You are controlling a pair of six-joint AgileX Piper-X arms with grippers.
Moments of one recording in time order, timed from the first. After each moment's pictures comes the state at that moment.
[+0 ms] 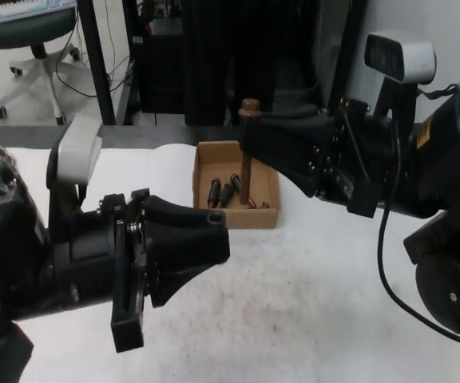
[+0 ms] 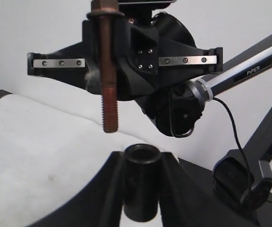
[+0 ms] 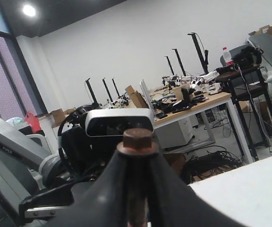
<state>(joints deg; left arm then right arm) -25.1 64.2 -19.5 -45.8 57.7 -24.0 28.2 85.7 -37.0 -71.1 -55.2 44.0</state>
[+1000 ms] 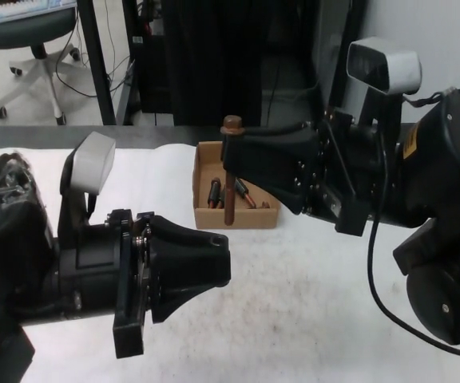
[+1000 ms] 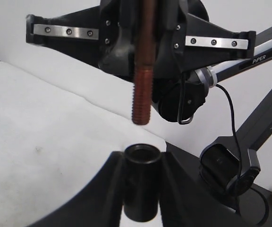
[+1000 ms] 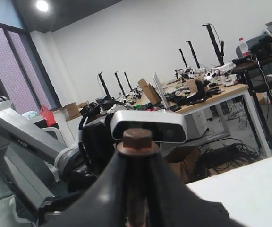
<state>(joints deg) -25.1 64.2 -19.5 -40.4 58.9 -24.4 32.1 85.7 -37.0 -68.8 -55.4 43.7</state>
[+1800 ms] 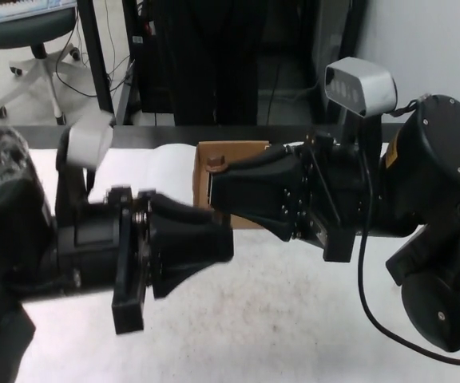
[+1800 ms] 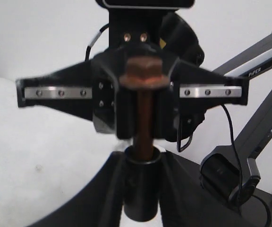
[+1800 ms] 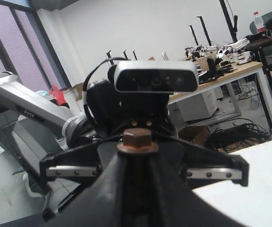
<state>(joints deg) -24.7 64.2 -24.2 -40.0 59.7 -24.4 33.8 85.5 -37.0 -65.2 -58.9 39.9</state>
